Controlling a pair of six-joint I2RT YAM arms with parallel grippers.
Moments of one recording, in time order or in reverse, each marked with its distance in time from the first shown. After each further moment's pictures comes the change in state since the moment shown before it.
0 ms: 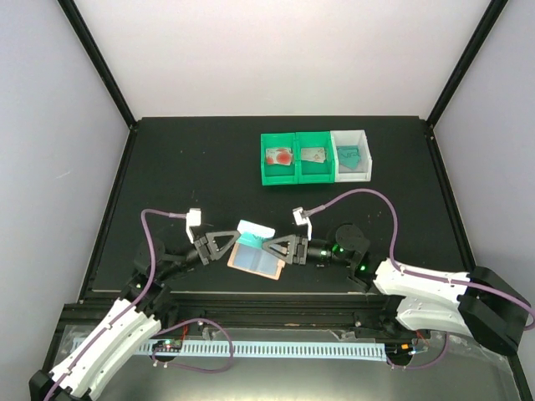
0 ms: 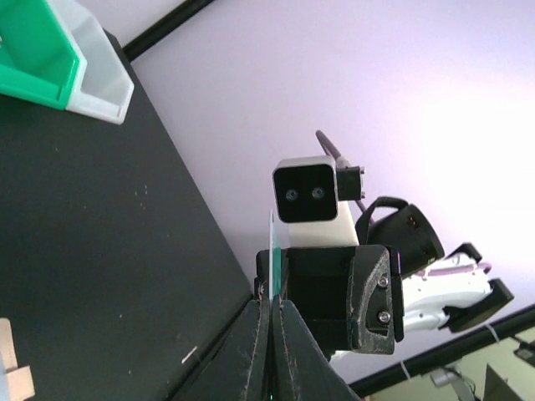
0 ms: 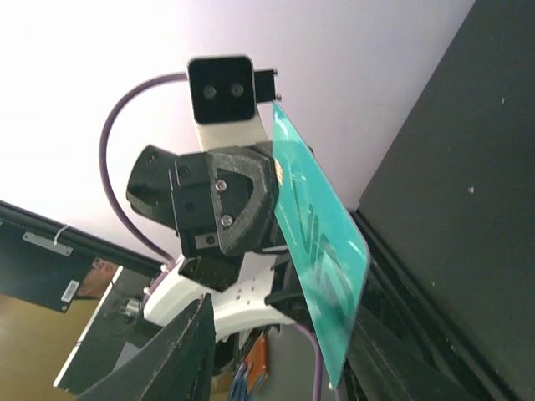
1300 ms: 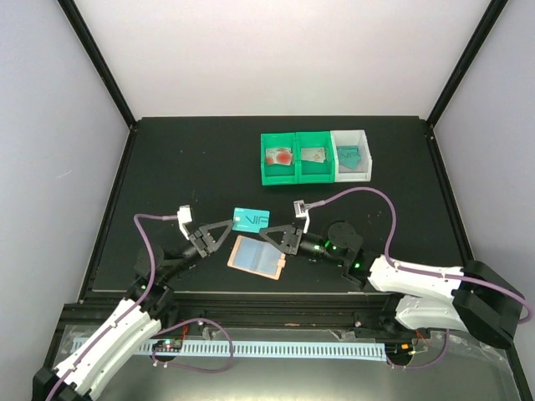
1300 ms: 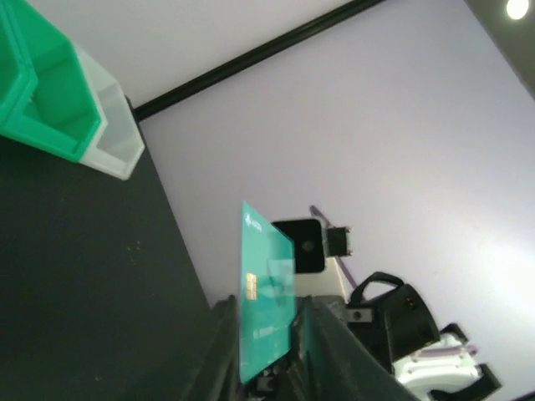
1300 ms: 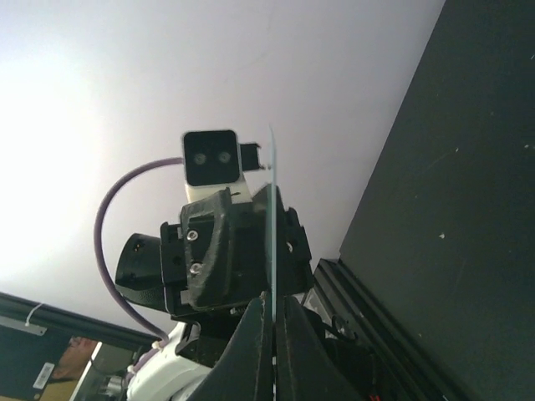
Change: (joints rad) left arm 0.000 0.001 -0.089 0.212 -0.187 -0.162; right arm 0.030 0.071 0.061 0.003 0.204 0.062
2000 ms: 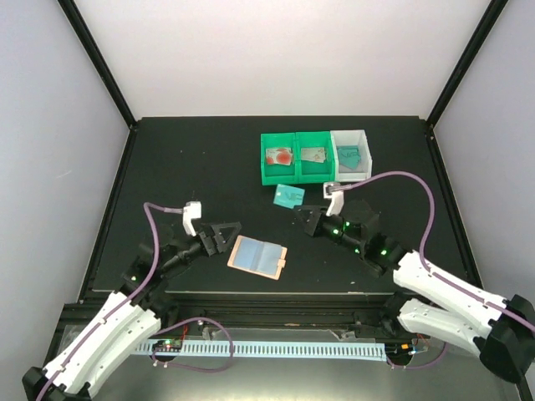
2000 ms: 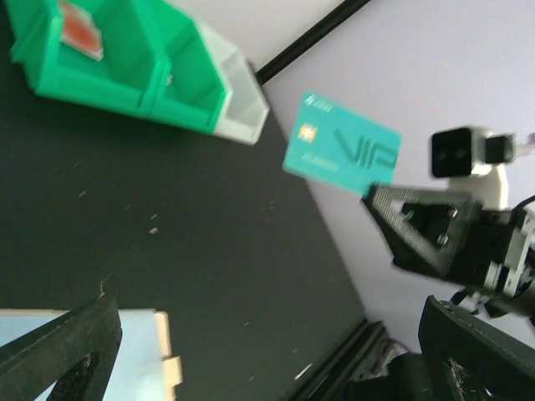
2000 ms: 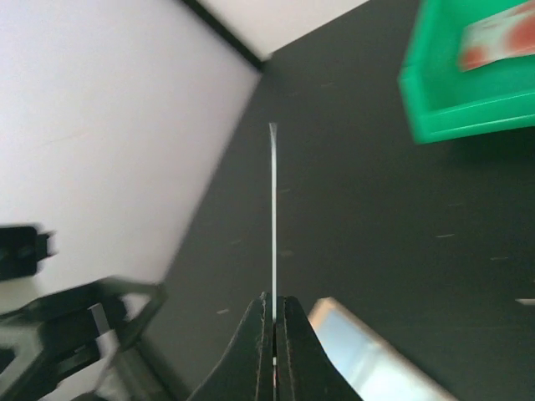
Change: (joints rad) left arm 0.000 0.058 0.233 -0.522 -0.052 0.356; right arm -0.162 -0.232 0.158 -0.665 0.194 -0.360
